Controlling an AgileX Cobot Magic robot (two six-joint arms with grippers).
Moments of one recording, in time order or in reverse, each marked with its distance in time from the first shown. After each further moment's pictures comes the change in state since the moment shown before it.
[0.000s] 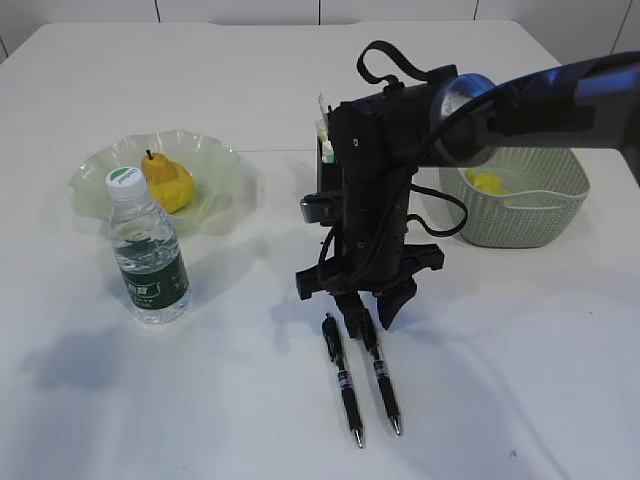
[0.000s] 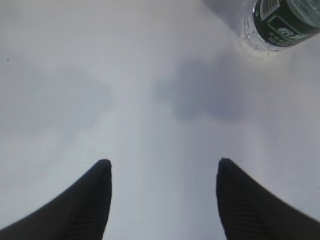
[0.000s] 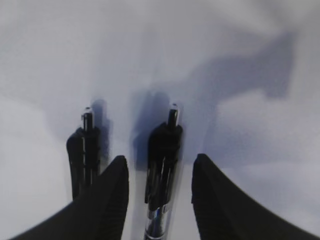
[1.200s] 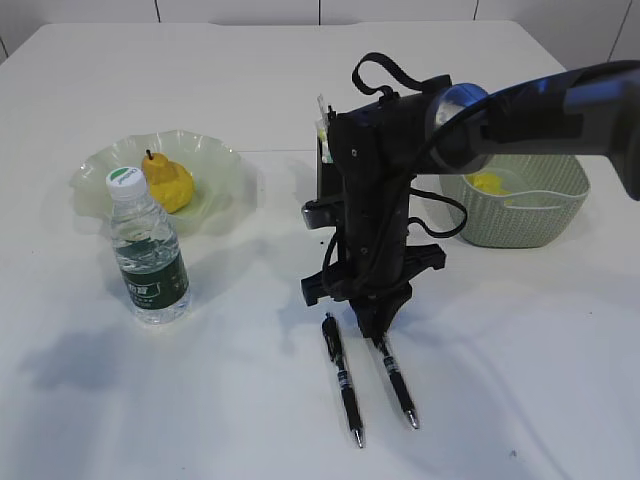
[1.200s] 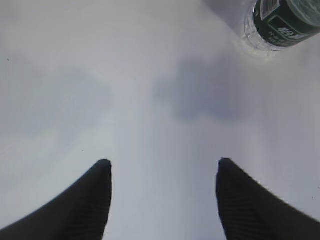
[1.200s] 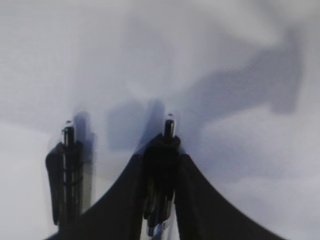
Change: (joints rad) left arm 0.000 0.000 0.000 0.002 0.000 0.000; right arm 0.000 0.025 0.000 -0.040 -0.014 -0.002
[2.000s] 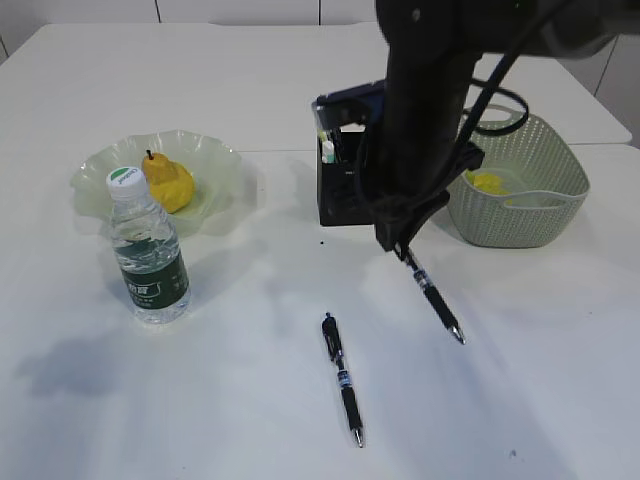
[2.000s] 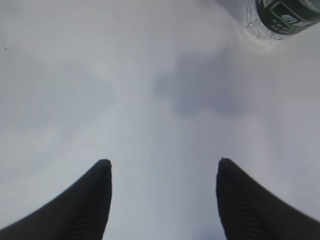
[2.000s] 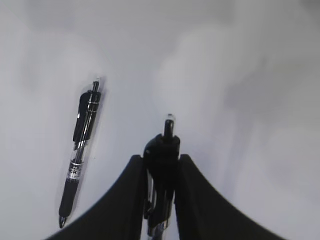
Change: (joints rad) left arm 0.000 0.000 0.000 0.000 0.033 0.000; right arm -0.020 -0.250 0.000 -0.040 0.087 -0.185
